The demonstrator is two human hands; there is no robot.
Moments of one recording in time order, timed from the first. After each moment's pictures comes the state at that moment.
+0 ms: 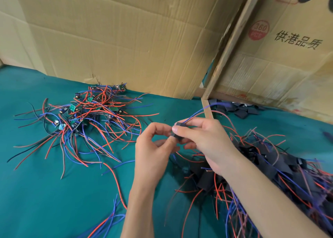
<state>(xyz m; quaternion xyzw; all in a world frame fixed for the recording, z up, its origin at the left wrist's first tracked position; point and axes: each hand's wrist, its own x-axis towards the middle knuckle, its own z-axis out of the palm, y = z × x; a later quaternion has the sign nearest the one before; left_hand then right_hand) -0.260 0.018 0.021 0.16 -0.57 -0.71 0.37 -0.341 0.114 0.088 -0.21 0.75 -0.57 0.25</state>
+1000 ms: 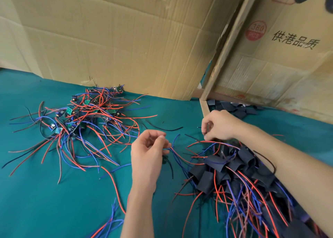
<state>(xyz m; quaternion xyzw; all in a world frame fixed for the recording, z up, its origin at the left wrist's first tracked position) -0.267 0.013 0.010 0.27 -0.53 -0.72 0.36 -0.468 0.127 0.083 -0.37 0.92 -0.02 0.11</state>
